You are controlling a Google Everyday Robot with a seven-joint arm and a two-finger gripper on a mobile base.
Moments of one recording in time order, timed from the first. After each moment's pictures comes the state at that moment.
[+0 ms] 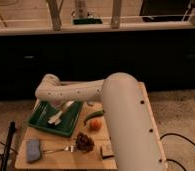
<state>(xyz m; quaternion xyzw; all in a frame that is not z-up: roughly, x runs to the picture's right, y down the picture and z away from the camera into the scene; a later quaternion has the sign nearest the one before) -0.171 0.130 0.866 -0.27 -0.07 -0.38 0.88</state>
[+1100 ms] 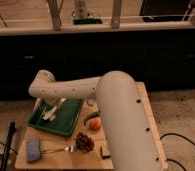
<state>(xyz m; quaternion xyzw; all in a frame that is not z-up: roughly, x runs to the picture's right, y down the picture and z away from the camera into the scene) -0.230 0.107 0.850 -0.22 -0.10 -0.43 0.87</state>
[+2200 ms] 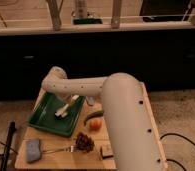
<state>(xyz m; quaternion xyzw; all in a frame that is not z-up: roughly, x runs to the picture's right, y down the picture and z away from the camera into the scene) -0.163 0.084 0.884 -0.26 -0.05 -0.40 0.88</state>
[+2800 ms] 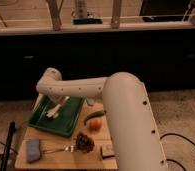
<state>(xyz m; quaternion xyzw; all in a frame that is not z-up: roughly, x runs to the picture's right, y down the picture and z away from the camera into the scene) -0.209 0.097 0.864 -0.21 -0.12 -0.42 0.87</state>
